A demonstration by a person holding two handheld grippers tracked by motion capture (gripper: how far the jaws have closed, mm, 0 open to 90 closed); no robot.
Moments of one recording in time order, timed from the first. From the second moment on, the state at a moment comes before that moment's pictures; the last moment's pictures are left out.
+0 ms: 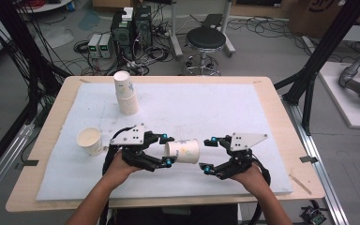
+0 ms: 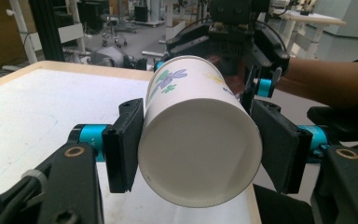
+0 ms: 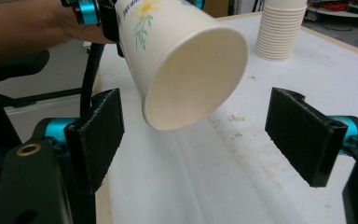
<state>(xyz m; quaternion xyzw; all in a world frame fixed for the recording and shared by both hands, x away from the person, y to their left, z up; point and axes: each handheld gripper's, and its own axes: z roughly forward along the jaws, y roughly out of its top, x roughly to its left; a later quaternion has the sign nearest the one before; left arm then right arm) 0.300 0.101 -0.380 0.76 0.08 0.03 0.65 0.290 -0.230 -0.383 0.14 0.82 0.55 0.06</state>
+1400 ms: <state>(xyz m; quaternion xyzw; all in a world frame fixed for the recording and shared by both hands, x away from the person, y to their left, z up) 0.293 0.083 -0.387 0.77 0.08 0.00 0.63 0.297 -0.229 -0.393 0.11 0.81 0.57 -0.05</state>
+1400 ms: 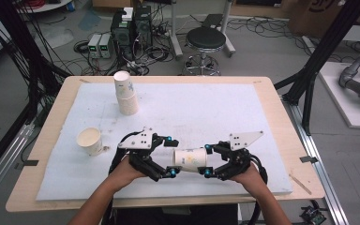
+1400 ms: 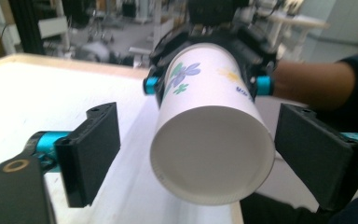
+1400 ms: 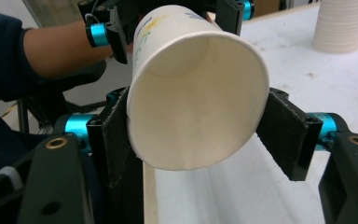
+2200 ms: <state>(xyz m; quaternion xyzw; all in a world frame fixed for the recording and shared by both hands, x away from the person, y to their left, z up) 0.298 0.069 -0.370 0.87 0.06 0.04 0.49 0.303 -0.210 -0.365 0.11 0.89 0.44 -0.01</state>
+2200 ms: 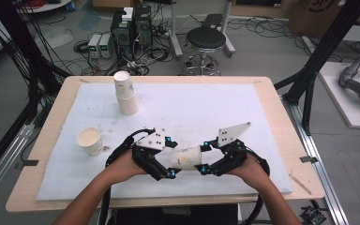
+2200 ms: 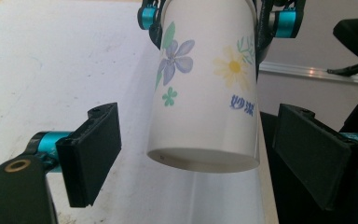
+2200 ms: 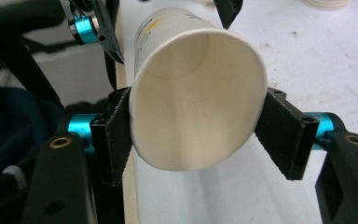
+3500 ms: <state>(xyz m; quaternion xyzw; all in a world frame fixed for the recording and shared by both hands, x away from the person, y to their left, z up) 0.305 0.035 -0.379 0.93 0.03 0.03 0.37 0.307 -0.162 -0.349 0.04 0.96 0.26 0.04</state>
